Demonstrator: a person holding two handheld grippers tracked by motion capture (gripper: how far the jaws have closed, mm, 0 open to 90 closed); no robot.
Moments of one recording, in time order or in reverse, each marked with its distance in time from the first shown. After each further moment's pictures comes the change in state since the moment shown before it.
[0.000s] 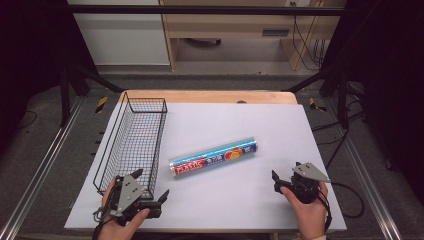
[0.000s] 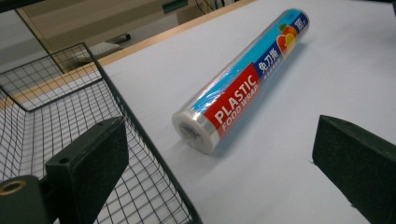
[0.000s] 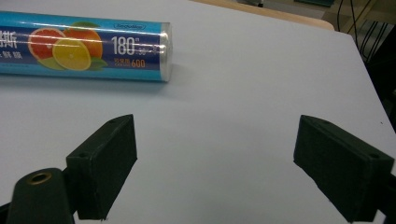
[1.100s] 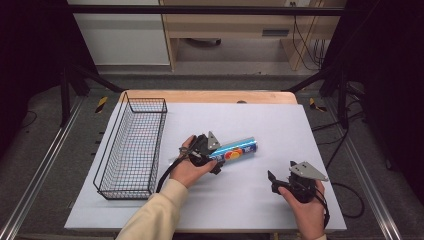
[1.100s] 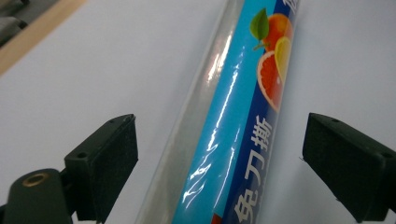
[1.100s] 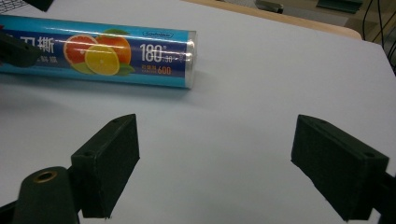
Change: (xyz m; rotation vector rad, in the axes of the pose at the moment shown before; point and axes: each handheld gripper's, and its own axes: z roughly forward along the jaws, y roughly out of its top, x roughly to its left) left arm -0.027 0.067 0.209 0.285 -0.270 0.185; right arm 0.005 0.004 0.000 -0.015 0.078 -0.019
